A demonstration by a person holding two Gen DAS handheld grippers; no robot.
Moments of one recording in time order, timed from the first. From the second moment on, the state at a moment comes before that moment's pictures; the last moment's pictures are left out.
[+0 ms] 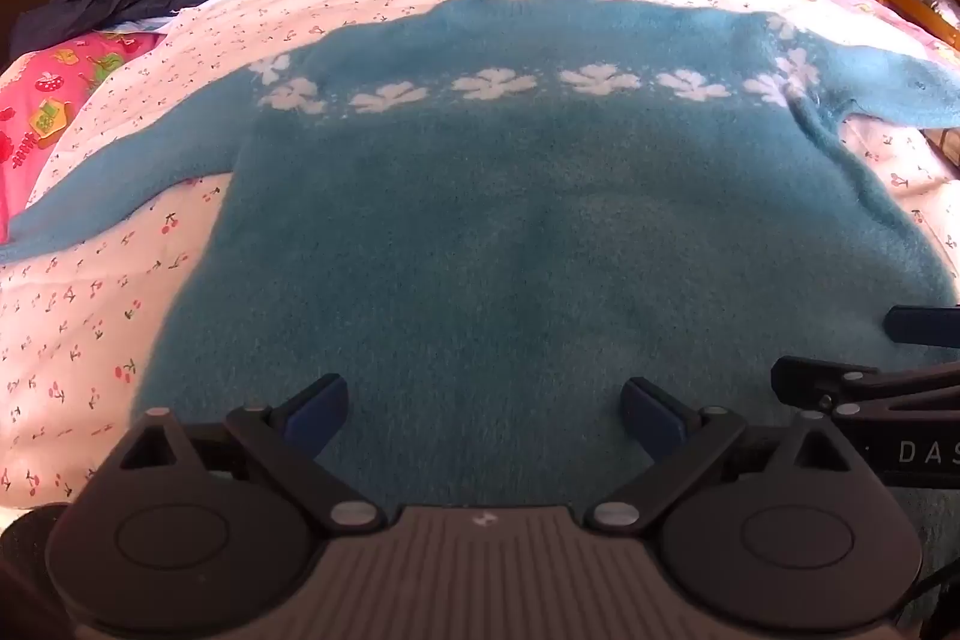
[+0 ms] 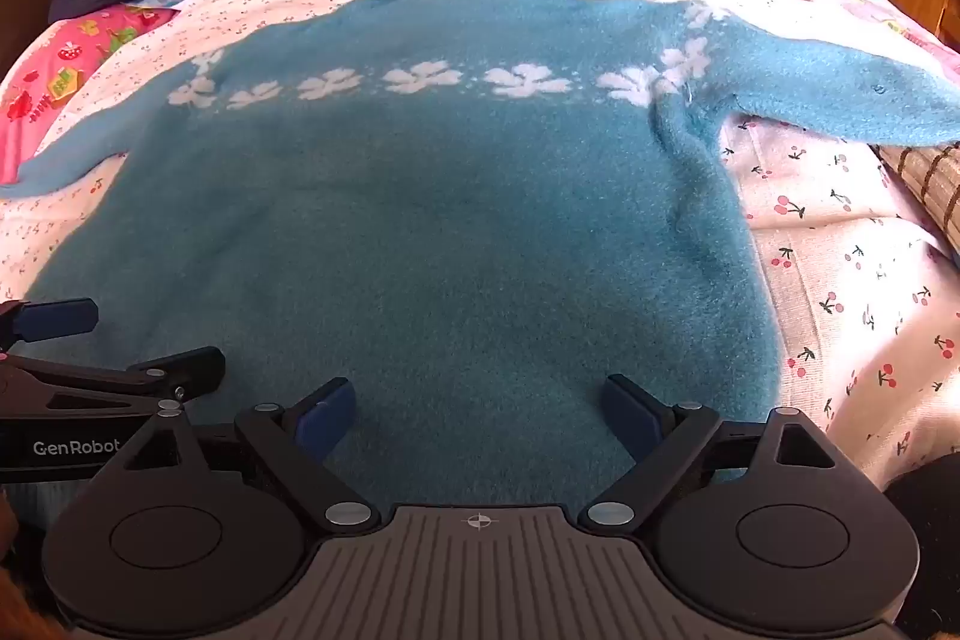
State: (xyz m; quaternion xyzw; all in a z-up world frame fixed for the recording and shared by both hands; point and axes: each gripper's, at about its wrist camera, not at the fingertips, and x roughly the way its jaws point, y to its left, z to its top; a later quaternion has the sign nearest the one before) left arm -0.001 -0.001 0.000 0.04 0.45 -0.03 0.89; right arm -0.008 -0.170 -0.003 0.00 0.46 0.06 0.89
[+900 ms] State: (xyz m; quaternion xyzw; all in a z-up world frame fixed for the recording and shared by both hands) left arm 0.003 0.004 -0.024 0.01 0.48 -0.02 0.87; right arm -0.001 -0.174 -0.015 0.00 0.47 0.06 0.88
